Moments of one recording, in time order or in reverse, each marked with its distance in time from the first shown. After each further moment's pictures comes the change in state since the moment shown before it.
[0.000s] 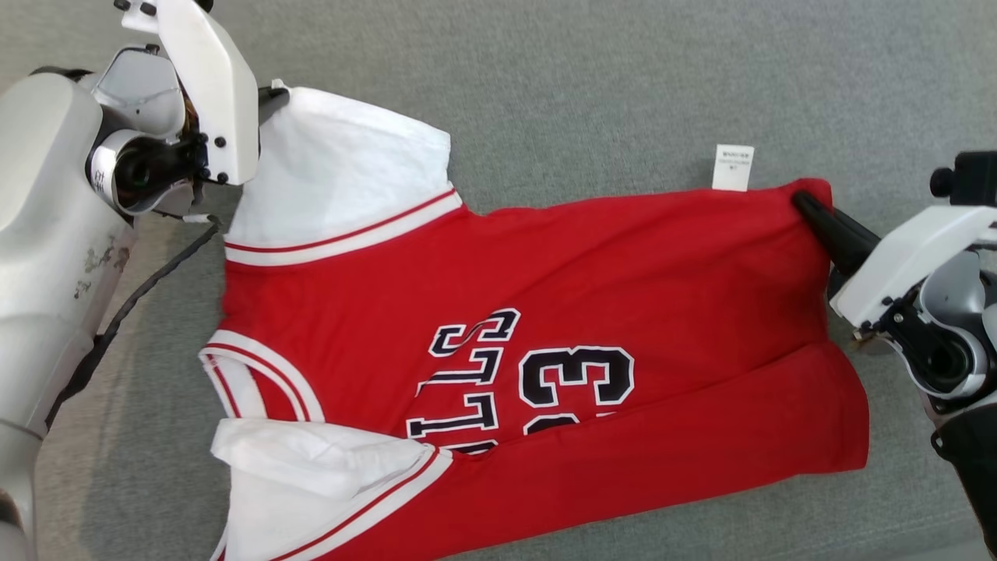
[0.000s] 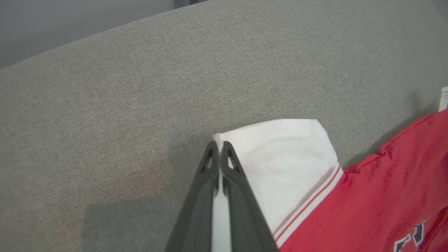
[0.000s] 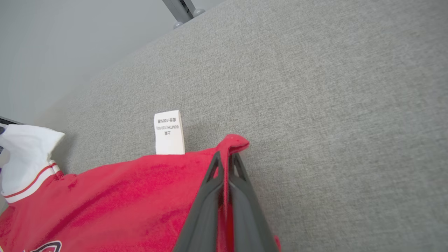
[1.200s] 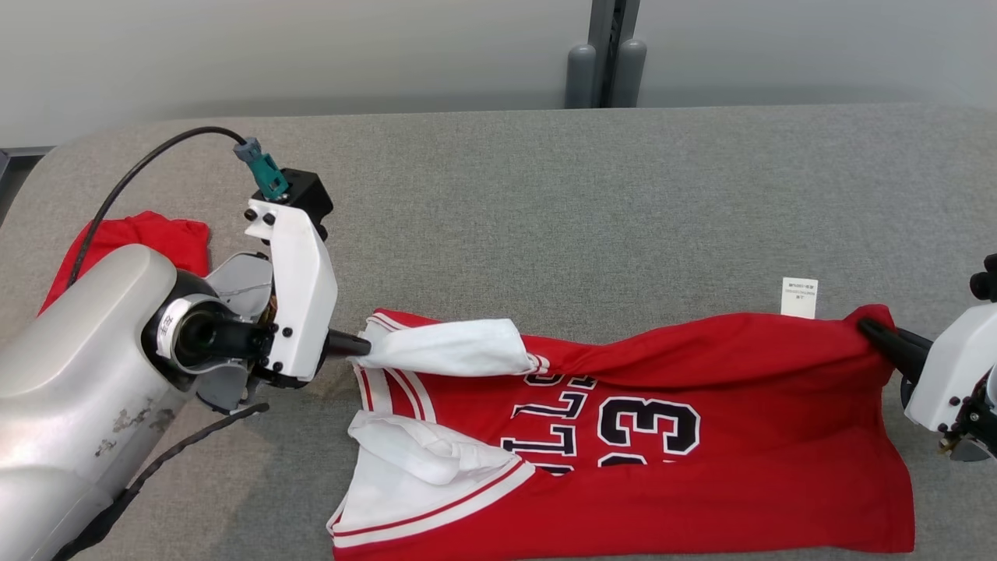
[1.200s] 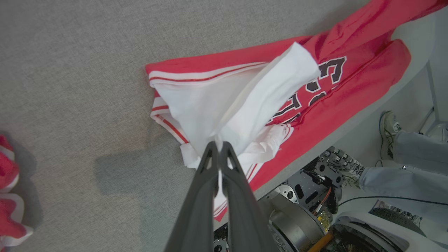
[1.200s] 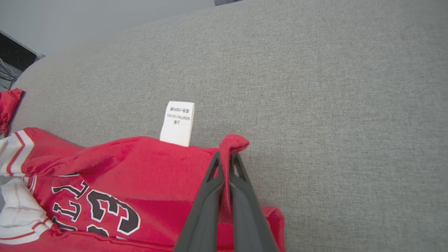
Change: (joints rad) left arm 0.301 0.126 -0.085 -0.417 -0.267 0.106 0.387; right arm 0.185 -0.249 0.109 -0.047 0.070 0.000 0.090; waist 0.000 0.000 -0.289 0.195
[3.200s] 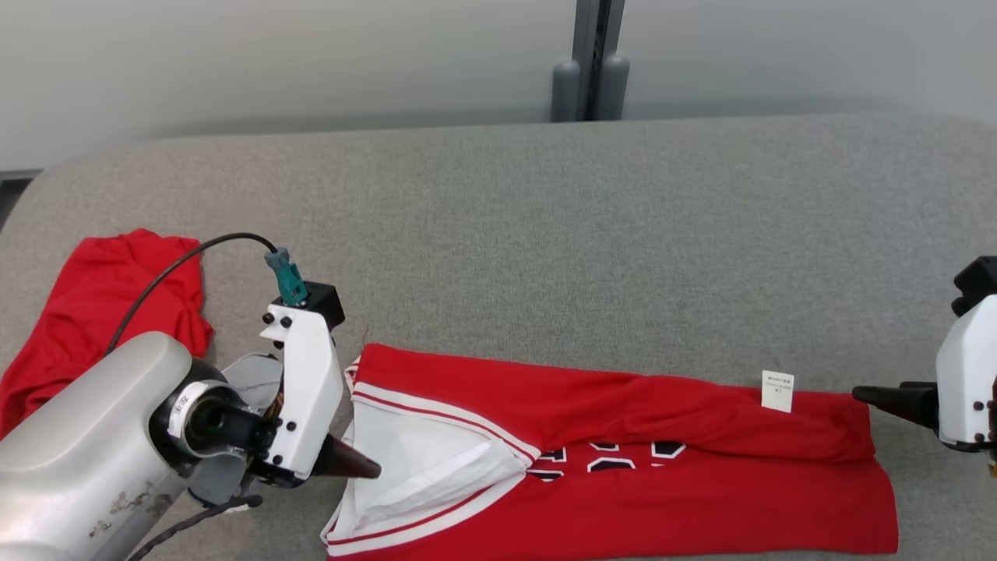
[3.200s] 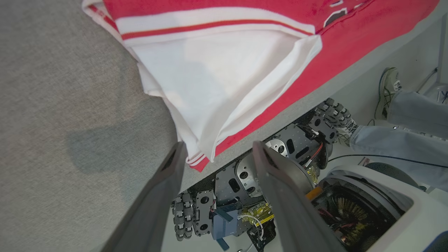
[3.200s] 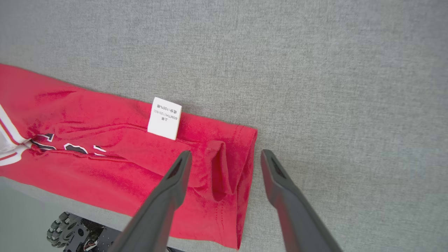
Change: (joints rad) left arm 0.144 0.081 -0.071 -0.151 -0.053 0.107 0.132; right arm -0.190 -0.184 0.379 0.069 0.239 0.000 0.297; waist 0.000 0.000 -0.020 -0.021
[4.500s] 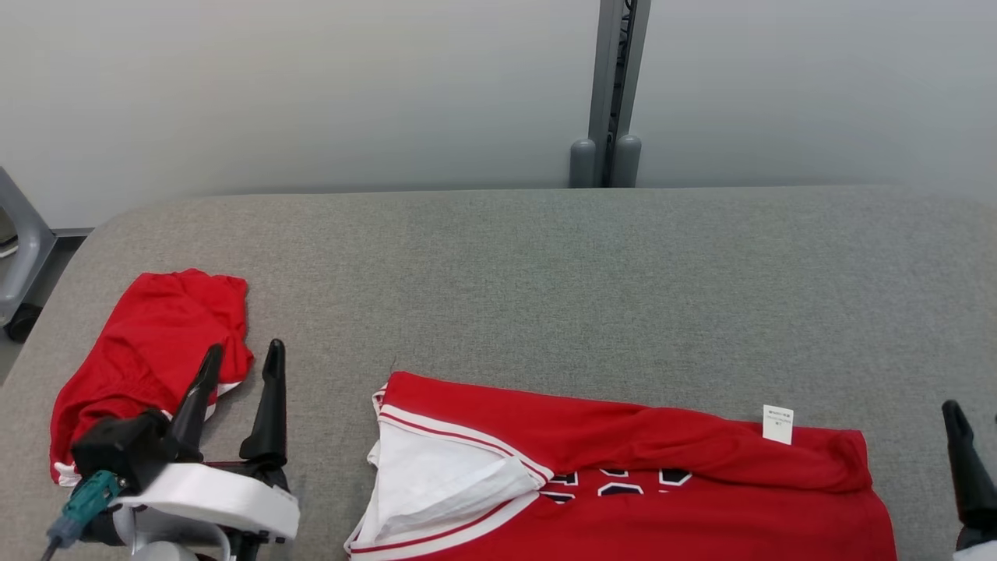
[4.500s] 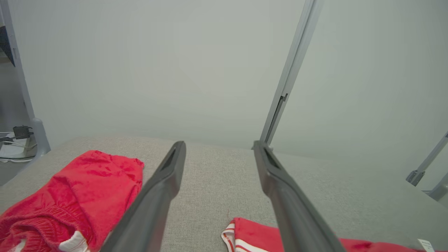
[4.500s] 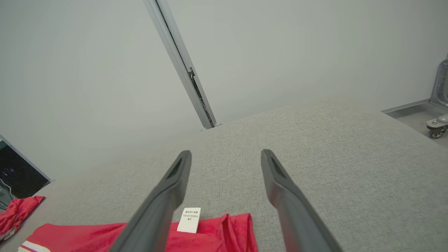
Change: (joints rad) left arm 0.619 -0.115 0.448 -0.156 0.494 0.189 -1.461; right arm 0.706 0.307 -0.693 -0.267 -0.380 0.000 -0.947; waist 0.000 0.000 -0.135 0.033
